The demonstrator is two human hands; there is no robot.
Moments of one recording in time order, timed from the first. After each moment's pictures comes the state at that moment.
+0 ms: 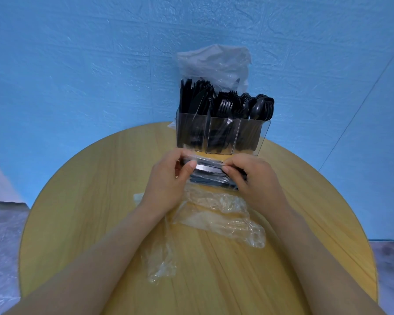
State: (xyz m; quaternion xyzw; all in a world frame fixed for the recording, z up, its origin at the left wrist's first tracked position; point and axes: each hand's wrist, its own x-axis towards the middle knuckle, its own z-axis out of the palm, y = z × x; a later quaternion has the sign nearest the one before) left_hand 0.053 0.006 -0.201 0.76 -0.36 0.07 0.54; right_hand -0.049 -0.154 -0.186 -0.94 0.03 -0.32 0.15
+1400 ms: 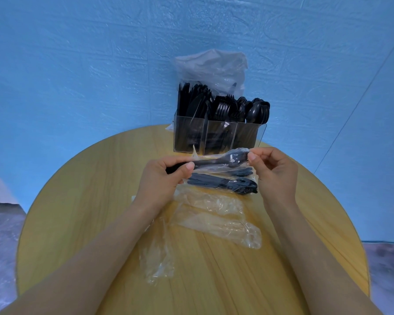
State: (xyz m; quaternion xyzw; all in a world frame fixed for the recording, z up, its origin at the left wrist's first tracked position) left_hand 0.045 0.014 -0.187 0.70 -0.29 -0.04 0.66; right_hand -0.055 -0.159 -0.180 -0.69 0.18 -0.47 0.52
